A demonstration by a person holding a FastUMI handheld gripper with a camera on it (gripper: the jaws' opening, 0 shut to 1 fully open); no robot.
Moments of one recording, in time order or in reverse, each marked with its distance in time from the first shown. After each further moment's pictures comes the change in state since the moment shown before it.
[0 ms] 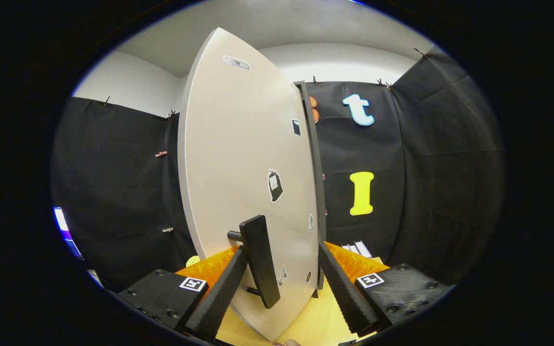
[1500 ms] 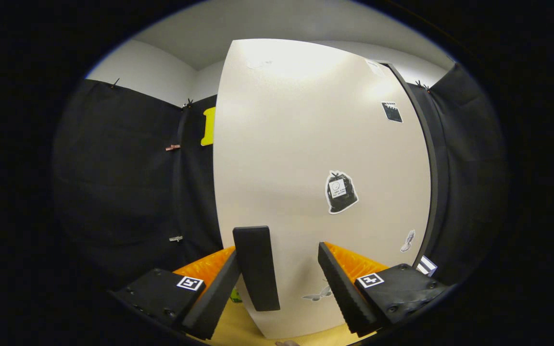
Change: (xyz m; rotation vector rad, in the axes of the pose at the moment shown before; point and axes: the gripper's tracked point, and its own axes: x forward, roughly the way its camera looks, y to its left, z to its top) arm 0.196 0.189 -0.035 -0.041 -0.044 0.085
